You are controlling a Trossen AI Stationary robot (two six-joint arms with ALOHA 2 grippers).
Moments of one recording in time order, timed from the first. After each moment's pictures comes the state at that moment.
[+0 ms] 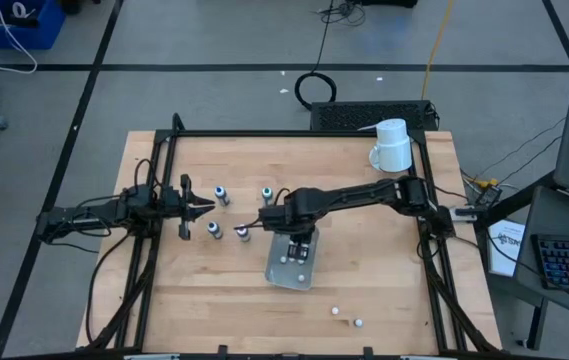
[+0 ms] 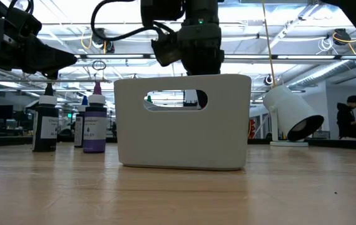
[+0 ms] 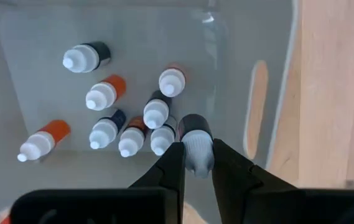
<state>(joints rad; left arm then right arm) 0.11 0.04 0.01 0.03 0.04 0.05 0.07 2.18 1.92 -1.31 -0.03 0.26</state>
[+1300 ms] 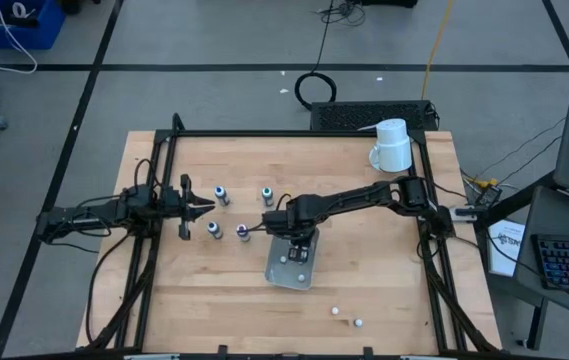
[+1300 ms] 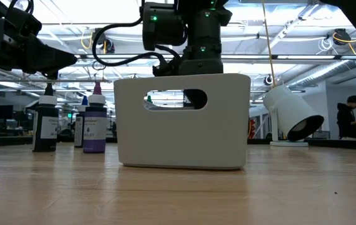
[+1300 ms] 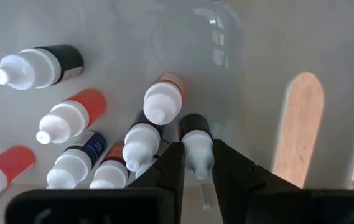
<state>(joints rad) 0.11 0.04 0.01 0.03 0.04 0.05 0.07 2.18 1.74 -1.10 -0.03 0.26</state>
